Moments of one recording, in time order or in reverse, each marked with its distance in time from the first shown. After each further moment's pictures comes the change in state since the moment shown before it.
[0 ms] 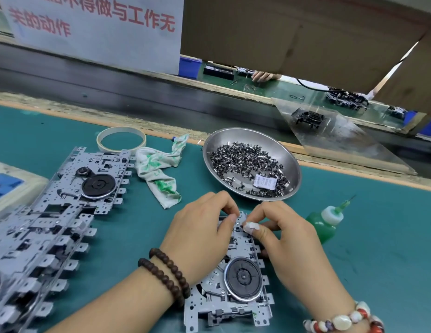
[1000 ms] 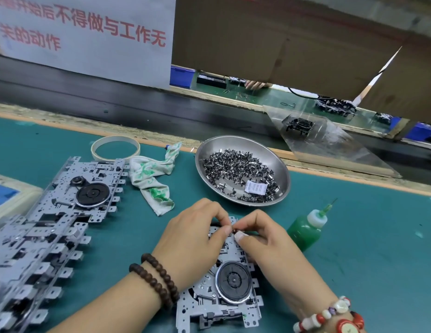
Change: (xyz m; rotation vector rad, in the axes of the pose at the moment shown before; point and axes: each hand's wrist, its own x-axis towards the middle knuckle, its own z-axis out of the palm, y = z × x) left_hand -0.001 -0.001 -0.002 -0.035 -0.081 0.027; right_hand -0.002 0.004 0.005 0.450 -0.160 0.279
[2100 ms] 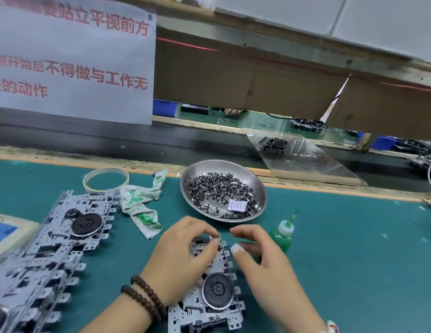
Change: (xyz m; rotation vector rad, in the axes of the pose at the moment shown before) left_hand -0.002 0.003 -0.002 -0.085 0.060 0.061; right_hand -0.025 -0.009 -0.006 -0.107 0.219 -0.152
